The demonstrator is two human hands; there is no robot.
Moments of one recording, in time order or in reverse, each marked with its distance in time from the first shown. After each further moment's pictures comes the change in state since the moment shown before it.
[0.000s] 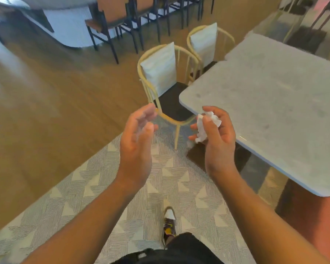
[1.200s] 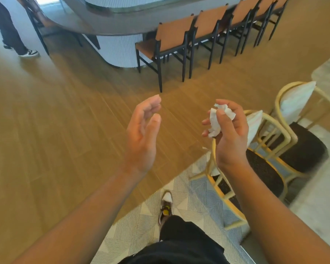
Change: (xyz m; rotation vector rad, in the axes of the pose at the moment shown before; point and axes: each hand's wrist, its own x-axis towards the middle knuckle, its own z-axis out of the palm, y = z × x) left_hand 0.633 -0.136 -0.322 0.167 0.121 0.085; right_hand 0.510 0.115 0.535 0.174 -0.200 -0.037
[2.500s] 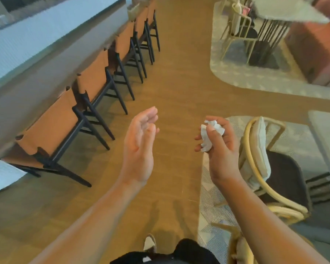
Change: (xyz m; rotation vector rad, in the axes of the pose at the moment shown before) left_hand 0.722 -0.313 0.395 -0.211 -0.662 -0.040; right_hand 0.717 0.132 -0.101 -0.083 0.662 -0.056
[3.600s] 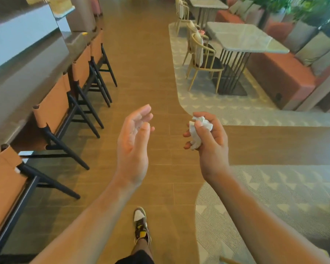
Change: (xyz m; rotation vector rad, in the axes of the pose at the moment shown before) left_hand 0.739 -0.246 0.218 -0.143 -0.174 0.070; right_hand 0.772 0.054 0.052 -0.025 0.123 -0.104
